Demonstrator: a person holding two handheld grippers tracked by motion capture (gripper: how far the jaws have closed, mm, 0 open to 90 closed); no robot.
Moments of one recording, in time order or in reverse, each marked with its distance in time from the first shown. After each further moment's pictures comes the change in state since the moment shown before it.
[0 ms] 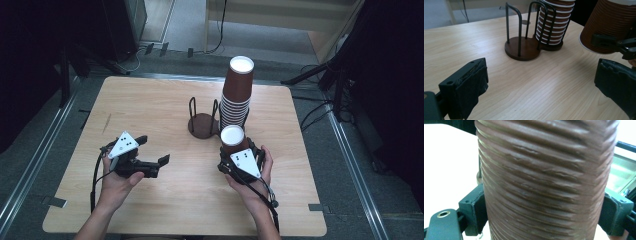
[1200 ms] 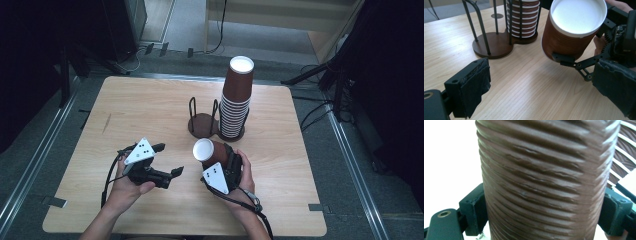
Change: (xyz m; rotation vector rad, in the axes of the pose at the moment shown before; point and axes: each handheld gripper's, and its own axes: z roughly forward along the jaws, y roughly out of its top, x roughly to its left) left arm -0.031 -0.001 0.015 0.053 -0.138 0.102; right arm 0.056 -0.011 -0.002 -0.074 0.043 -0.341
